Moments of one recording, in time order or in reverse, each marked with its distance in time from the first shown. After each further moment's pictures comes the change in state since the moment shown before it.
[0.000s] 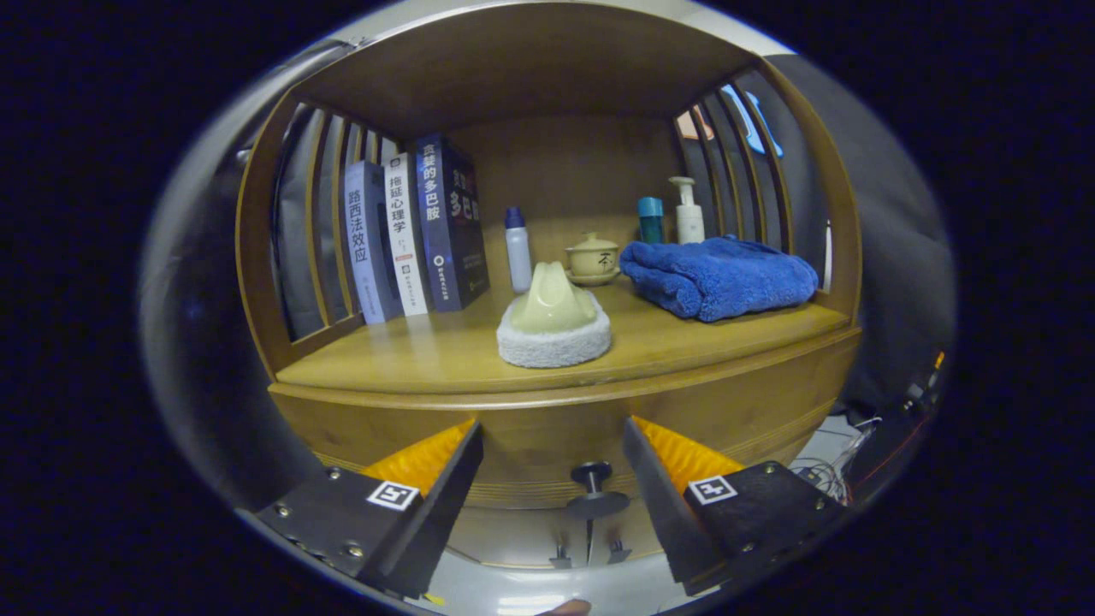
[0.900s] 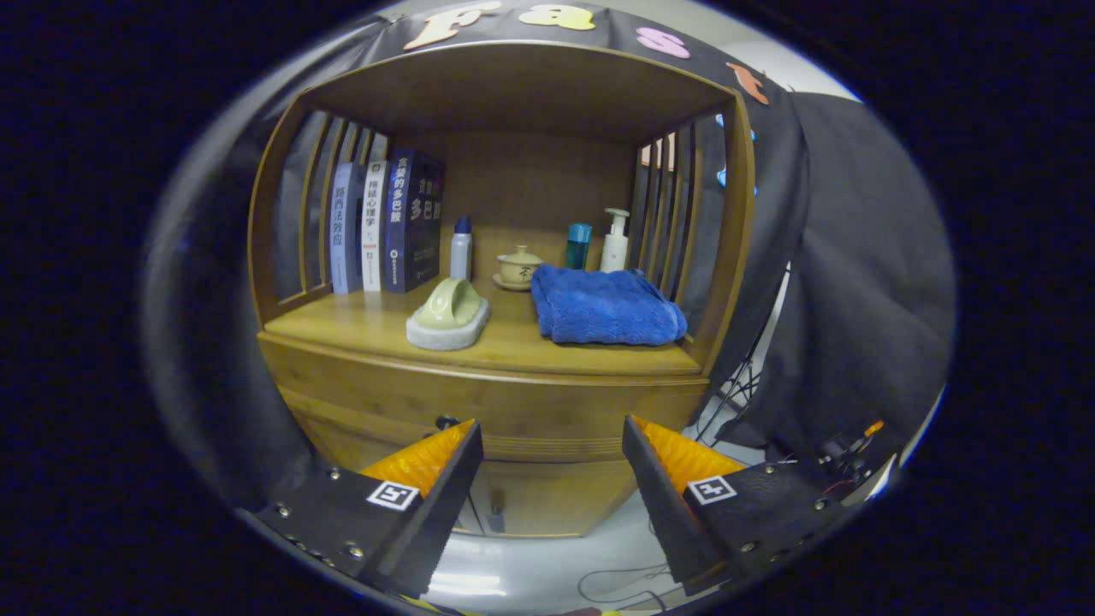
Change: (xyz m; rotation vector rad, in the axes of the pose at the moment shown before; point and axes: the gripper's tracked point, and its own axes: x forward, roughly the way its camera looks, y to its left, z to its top) arm -0.109 -0.128 0.035 -0.263 0.078 -0.086
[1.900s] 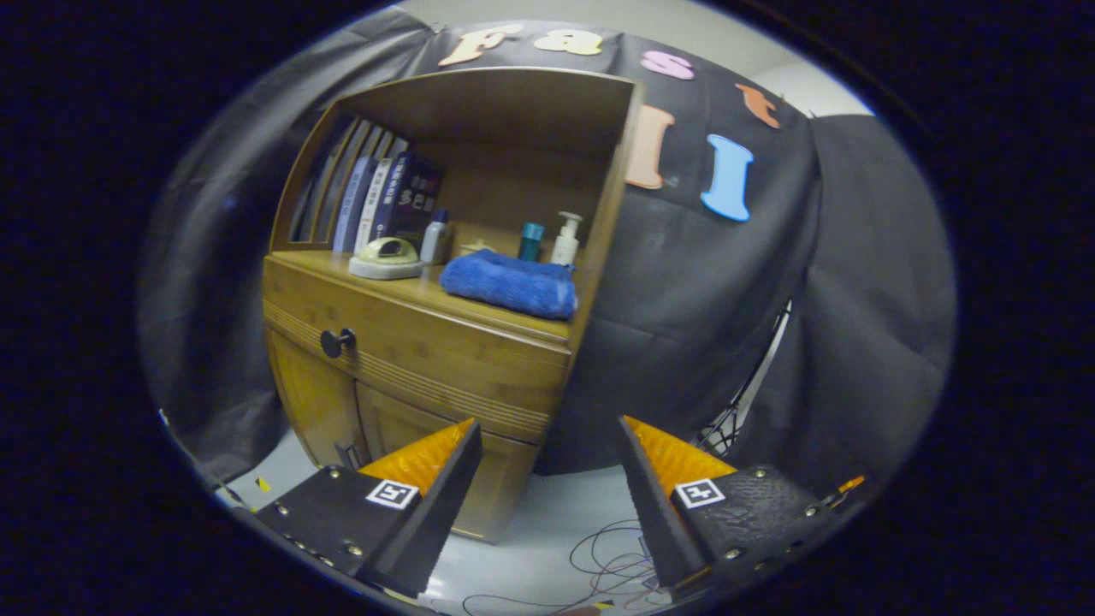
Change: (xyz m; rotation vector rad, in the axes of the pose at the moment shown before) arm 0.011 -0.187 -0.072 -0.043 -0.184 0.078
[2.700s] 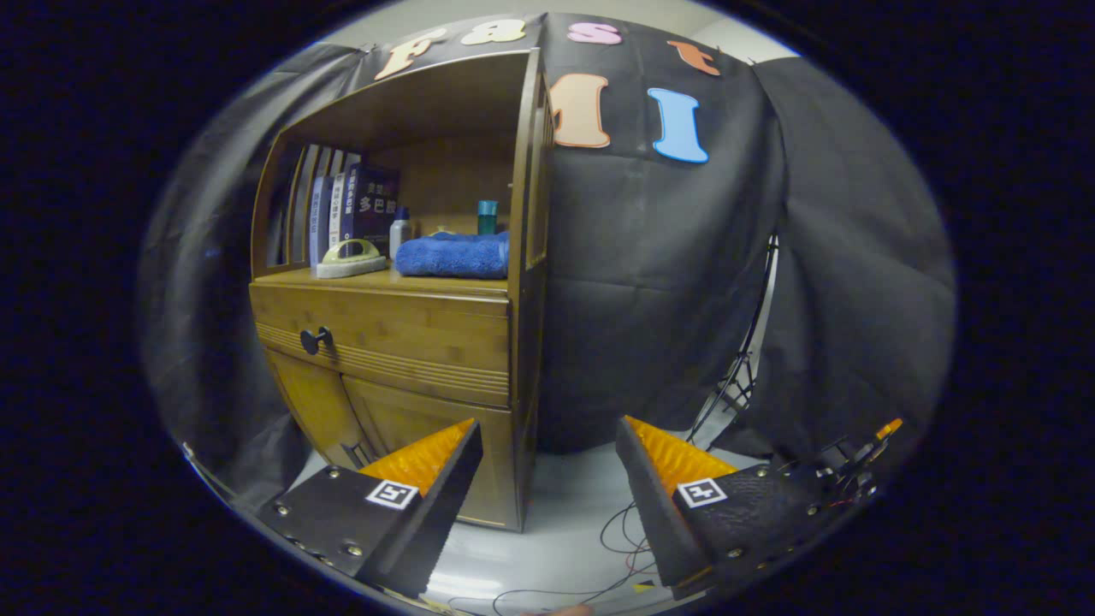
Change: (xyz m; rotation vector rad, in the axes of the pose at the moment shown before) arm -0.009 -0.041 -0.040 0.186 0.084 0.030
